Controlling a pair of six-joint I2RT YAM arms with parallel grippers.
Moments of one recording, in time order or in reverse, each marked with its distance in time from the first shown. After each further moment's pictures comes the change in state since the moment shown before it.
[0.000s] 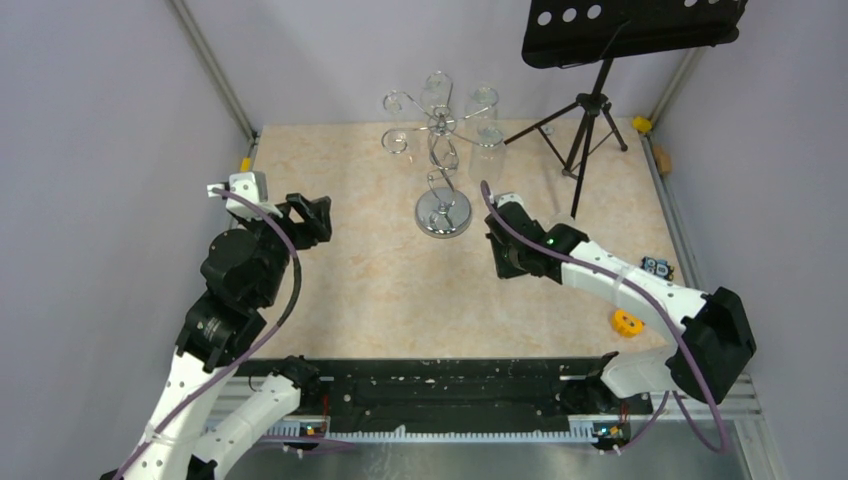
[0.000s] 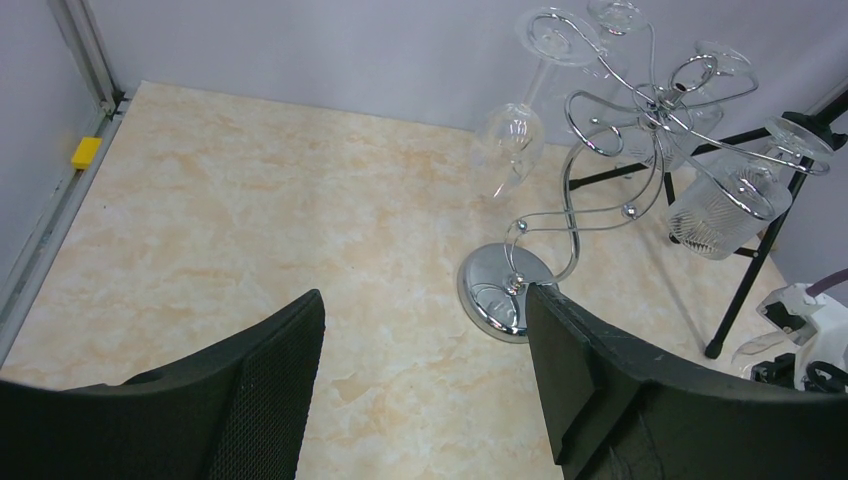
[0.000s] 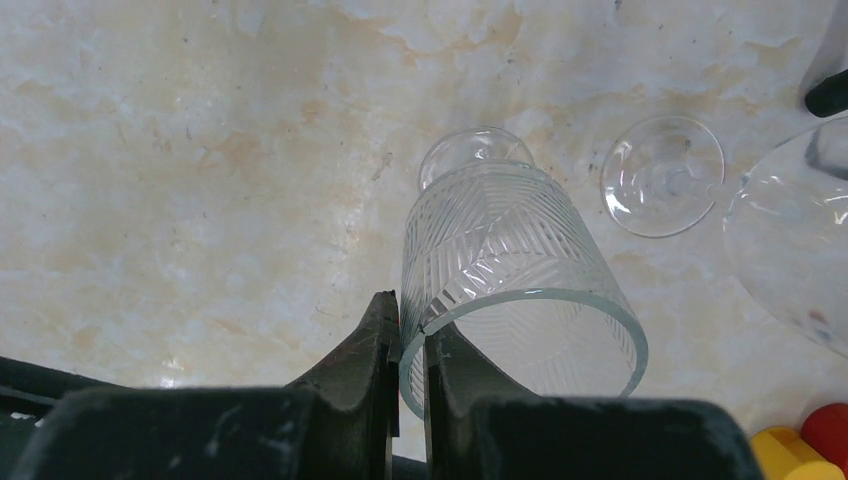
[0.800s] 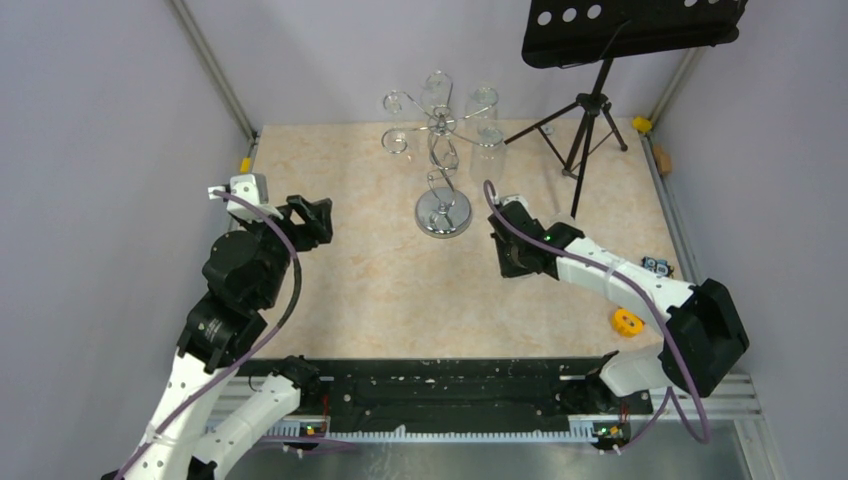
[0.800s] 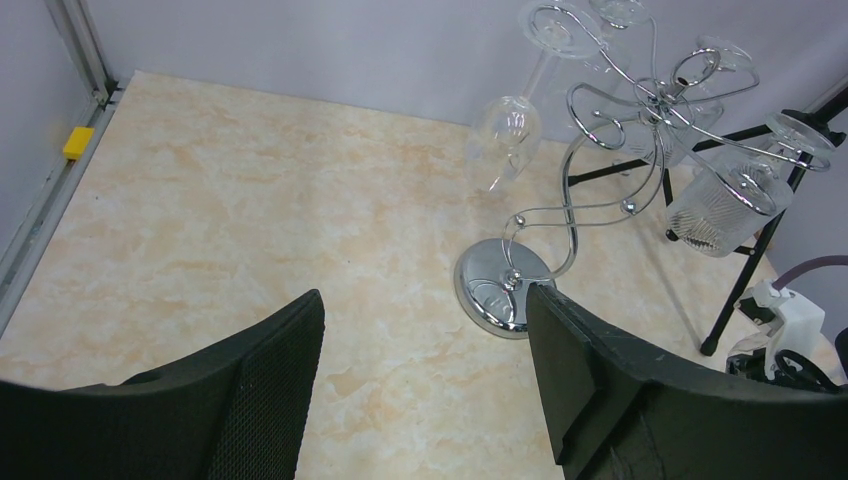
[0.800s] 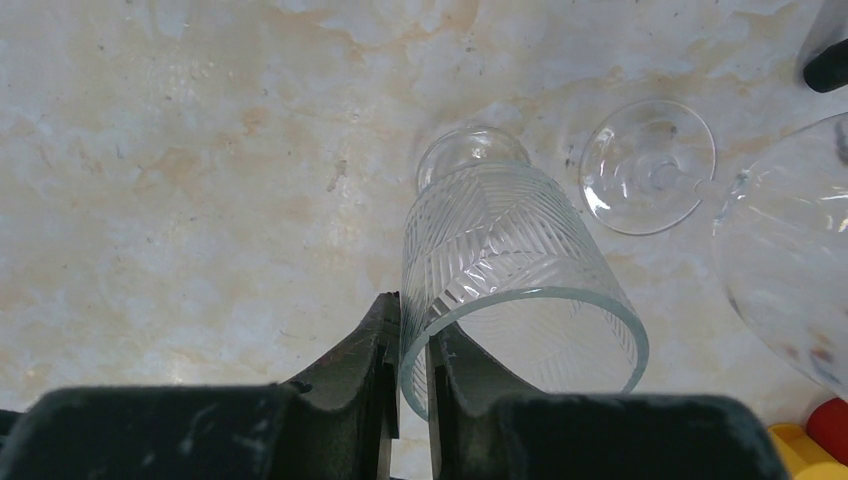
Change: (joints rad) left arm 0.000 -0.012 -0.017 0.000 0.001 -0.016; right arm -0.055 0.047 -0.046 0.048 -0.007 0.006
